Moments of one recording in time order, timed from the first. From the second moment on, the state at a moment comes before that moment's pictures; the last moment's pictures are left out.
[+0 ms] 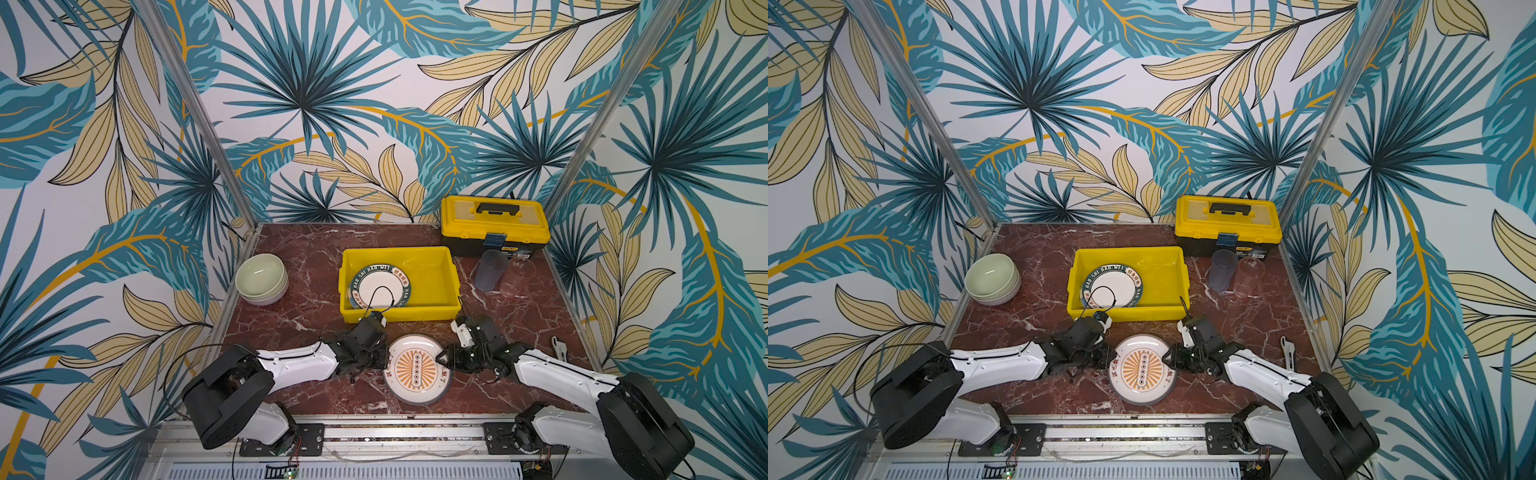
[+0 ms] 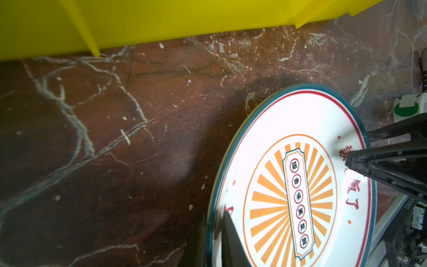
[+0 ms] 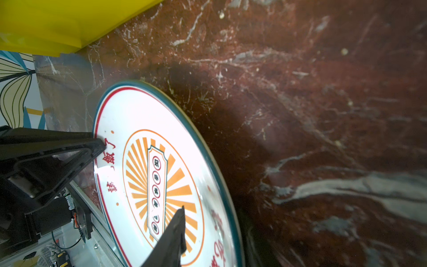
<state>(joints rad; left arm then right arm) -0.83 1.44 0.57 -0.07 0.10 -0.69 0.50 1.21 0.40 -0.17 -0.37 0.68</state>
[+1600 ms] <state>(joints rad) -0.81 0.90 0.61 -0.50 -0.03 -0.63 0.51 0.95 0.70 -0.60 -0.31 0.53</state>
